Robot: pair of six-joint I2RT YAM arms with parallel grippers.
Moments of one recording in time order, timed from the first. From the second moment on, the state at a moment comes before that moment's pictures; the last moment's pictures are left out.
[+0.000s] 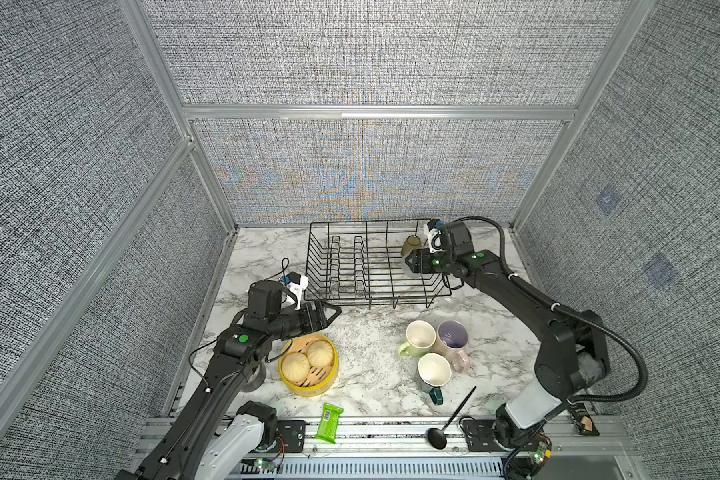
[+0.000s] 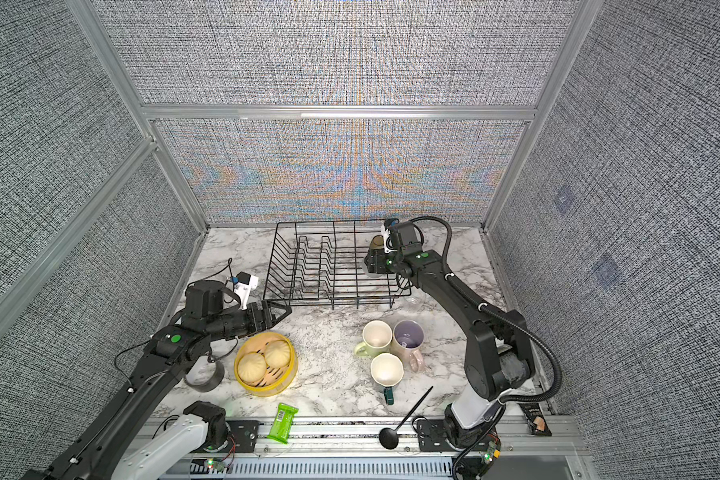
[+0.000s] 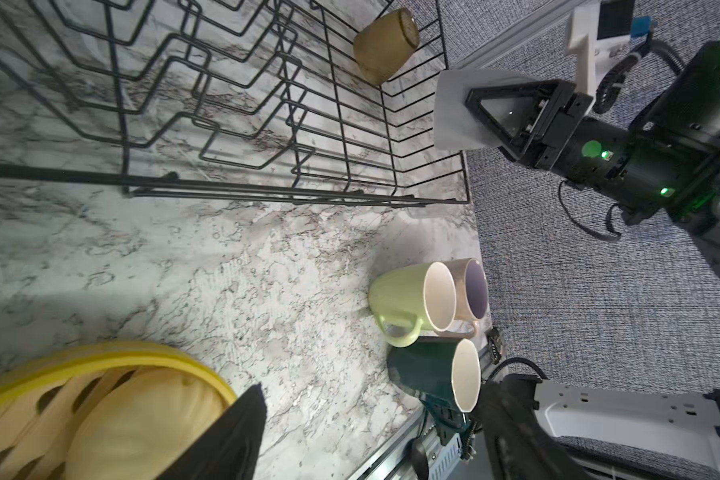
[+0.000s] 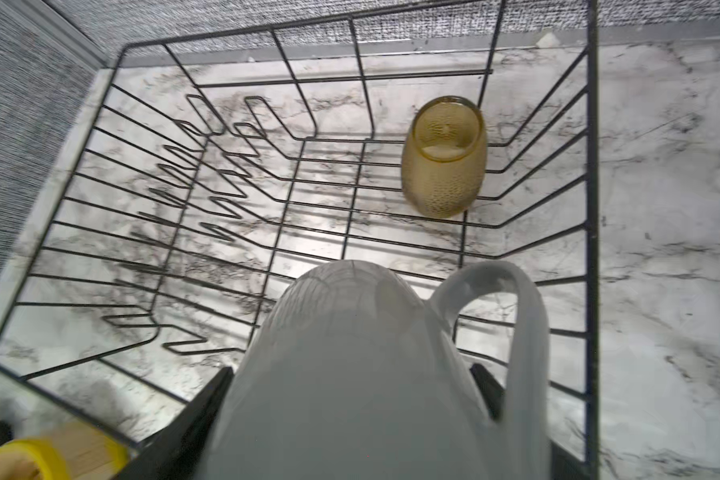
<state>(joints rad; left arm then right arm) -0.33 0.86 0.77 -0.58 0.57 -0.63 0.39 1.67 1.37 -0.46 -0.07 0.26</state>
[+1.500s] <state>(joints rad) -0.33 0.73 0.66 -0.64 0.48 -0.61 0.38 2.11 1.74 -0.70 0.10 0.11</state>
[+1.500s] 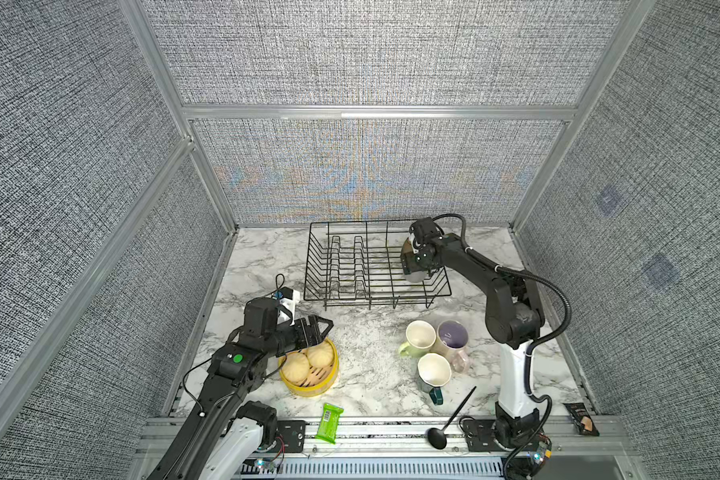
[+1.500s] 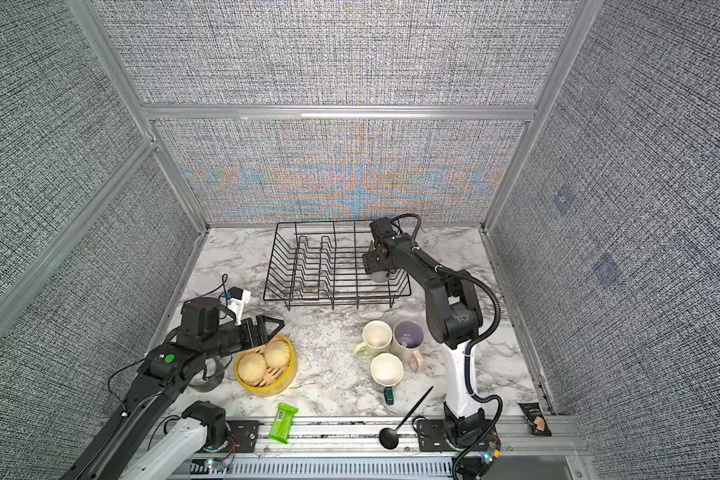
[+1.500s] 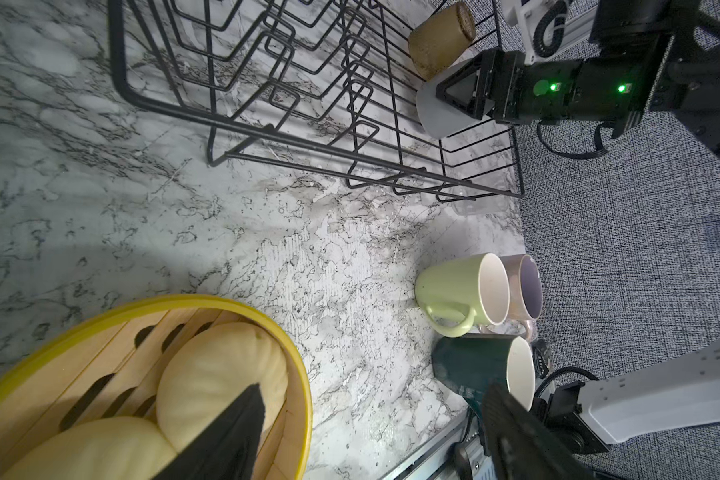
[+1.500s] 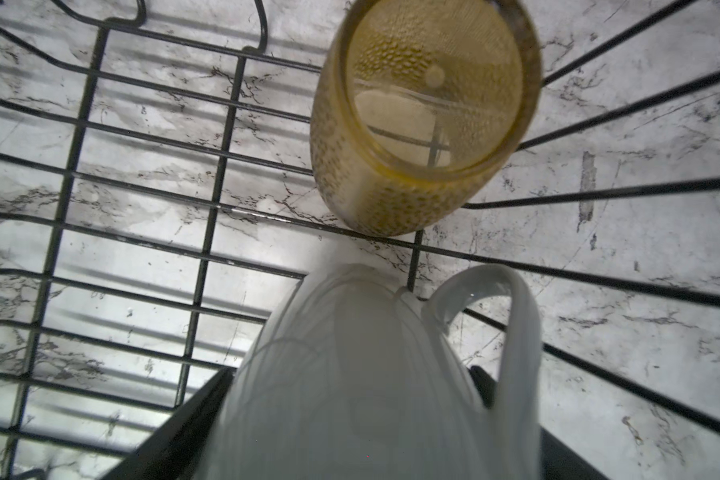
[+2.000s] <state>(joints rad) -0.33 0.68 0.63 -0.63 0.50 -0.62 0.38 2.09 1.76 -0.71 0.13 0.08</state>
